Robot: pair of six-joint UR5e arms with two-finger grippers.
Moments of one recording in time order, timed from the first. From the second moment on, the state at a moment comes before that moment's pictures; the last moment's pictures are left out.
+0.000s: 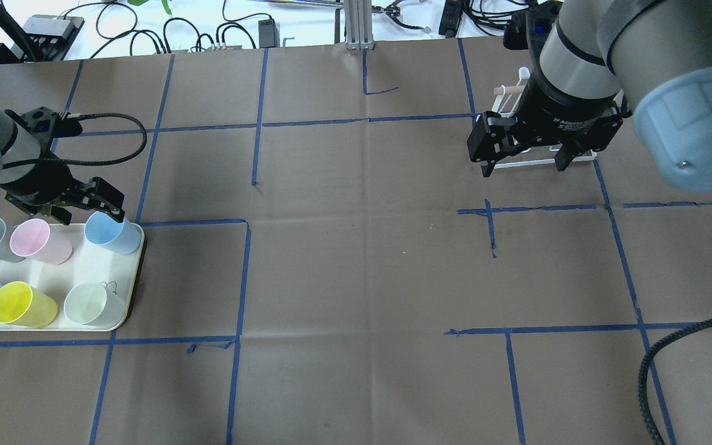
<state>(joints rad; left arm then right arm) -1.15 -1.62 -1.97 -1.14 1.56 0.42 1.65 -1.66 1.66 -1.62 -1.56 0.03</state>
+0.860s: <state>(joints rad) -1.15 -1.77 -2.07 -0.88 1.57 0.42 1.65 -1.65 1.66 -1.62 -1.56 0.03</state>
